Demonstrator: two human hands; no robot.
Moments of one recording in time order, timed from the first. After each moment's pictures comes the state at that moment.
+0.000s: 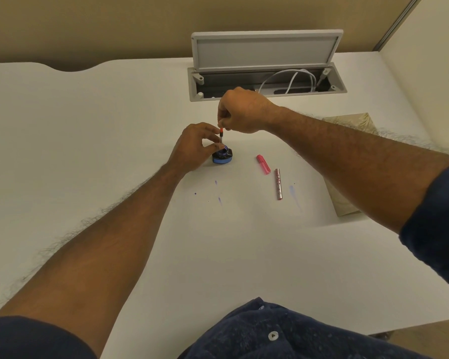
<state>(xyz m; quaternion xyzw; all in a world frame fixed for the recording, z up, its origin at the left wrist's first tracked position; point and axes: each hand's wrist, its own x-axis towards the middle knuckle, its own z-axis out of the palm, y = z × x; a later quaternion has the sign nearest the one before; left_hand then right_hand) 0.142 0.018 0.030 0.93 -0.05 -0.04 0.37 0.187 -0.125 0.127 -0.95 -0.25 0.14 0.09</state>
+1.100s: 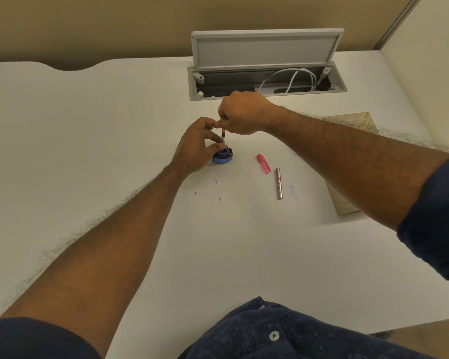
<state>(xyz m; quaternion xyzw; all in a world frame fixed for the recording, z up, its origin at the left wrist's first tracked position) 0.138 0.014 0.025 0.91 -0.08 -0.01 0.41 0.183 -0.123 0.128 -0.95 -0.26 0.14 0.01</state>
